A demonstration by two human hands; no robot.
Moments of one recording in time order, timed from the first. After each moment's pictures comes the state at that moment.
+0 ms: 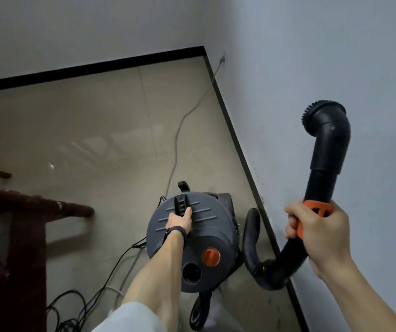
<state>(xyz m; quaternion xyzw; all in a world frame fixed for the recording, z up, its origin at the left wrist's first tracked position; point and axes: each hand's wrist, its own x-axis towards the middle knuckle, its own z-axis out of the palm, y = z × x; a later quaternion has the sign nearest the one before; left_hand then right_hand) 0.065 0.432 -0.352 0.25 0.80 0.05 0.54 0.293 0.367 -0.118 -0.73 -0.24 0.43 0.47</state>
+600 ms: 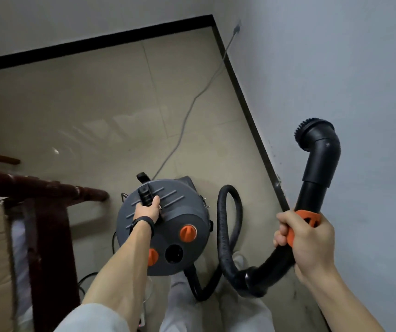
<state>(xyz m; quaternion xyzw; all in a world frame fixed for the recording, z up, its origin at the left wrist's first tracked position) -0.123 0.441 -0.387 0.22 0.84 0.06 0.48 0.175 0.336 -0.173 -0.72 -0.15 0.48 0.49</state>
